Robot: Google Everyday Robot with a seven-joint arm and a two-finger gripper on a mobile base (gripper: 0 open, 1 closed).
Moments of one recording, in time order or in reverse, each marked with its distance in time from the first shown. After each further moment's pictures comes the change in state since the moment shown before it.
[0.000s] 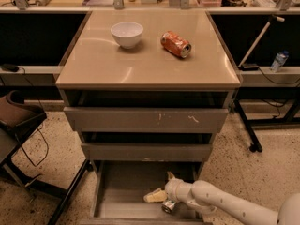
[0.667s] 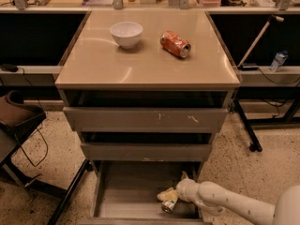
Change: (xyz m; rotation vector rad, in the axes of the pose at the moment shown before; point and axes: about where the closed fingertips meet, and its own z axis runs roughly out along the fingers) arm 0.041 -0.063 -0.025 0.179 0.112 -0.042
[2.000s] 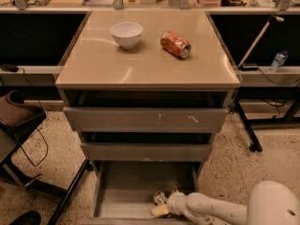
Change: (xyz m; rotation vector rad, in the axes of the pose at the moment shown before) arm 0.077 0.045 0.059 -0.055 0.100 0.027
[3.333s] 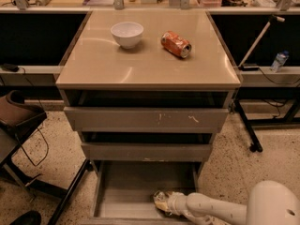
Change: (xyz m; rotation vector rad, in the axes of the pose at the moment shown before) arm 0.000 0.000 0.000 0.000 0.000 0.000
